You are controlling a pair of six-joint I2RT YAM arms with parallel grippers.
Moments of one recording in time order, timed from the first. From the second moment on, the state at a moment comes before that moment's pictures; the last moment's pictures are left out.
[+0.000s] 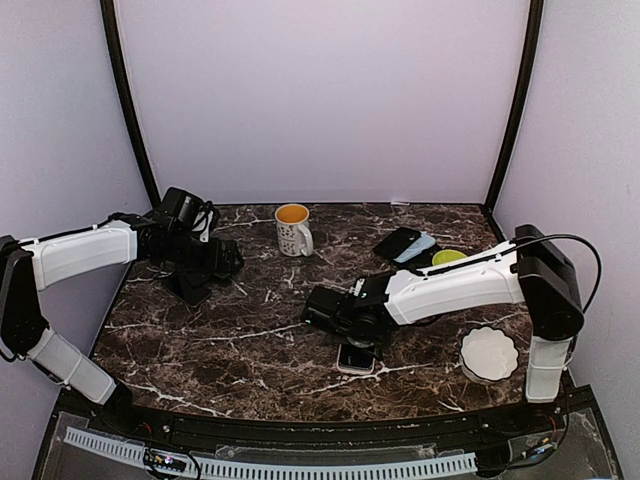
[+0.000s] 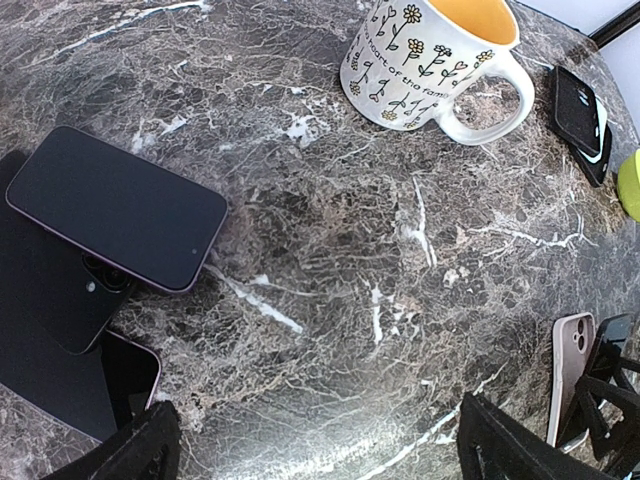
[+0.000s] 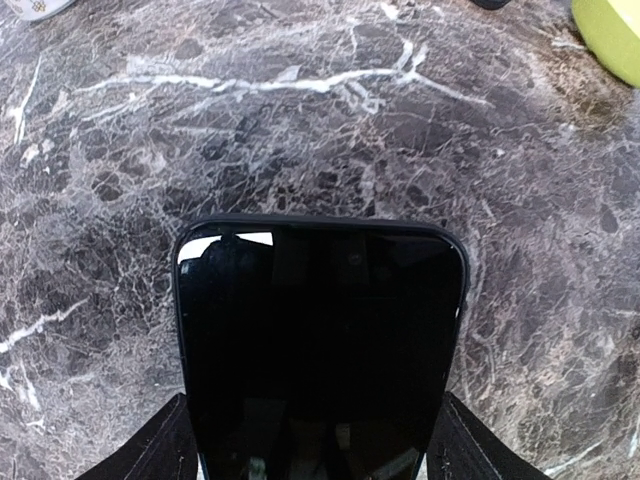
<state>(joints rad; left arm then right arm) -0.42 1.44 1.02 -0.47 0.09 -0.35 1.20 1.95 1.33 -0.78 0.61 1.28</state>
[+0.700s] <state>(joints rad) -0.42 1.44 1.02 -0.47 0.08 -0.34 1.22 1.97 1.31 -0.62 0.39 0.94</state>
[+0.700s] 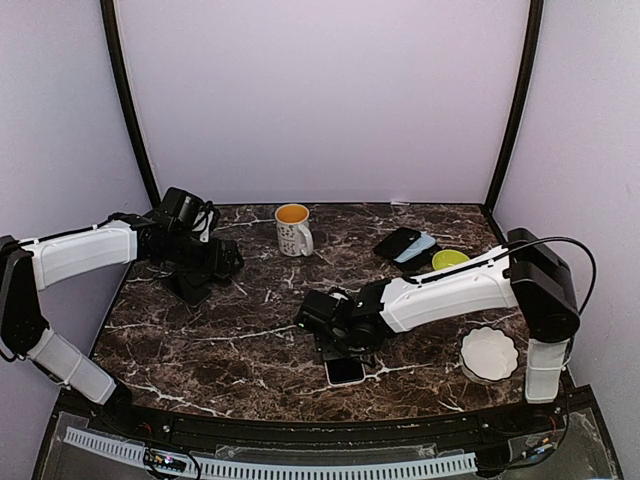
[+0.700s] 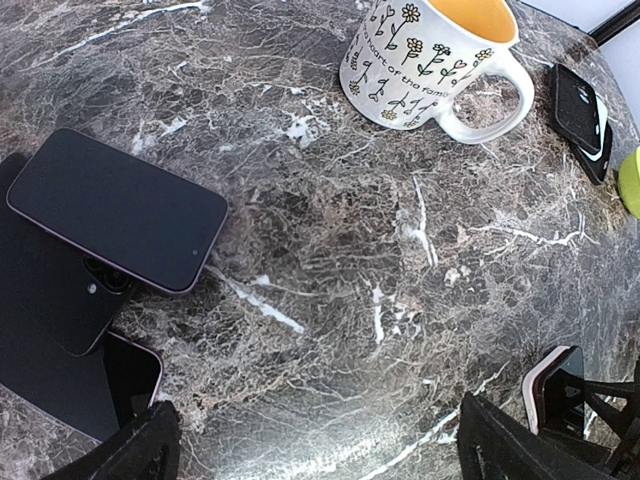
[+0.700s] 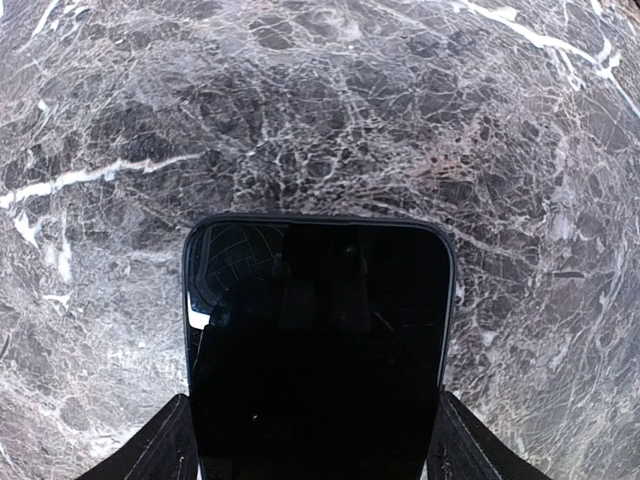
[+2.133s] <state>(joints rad) -0.97 1.43 0.92 -0.35 0.23 -0.46 1.17 1.72 1.03 -0.46 0.18 0.95</state>
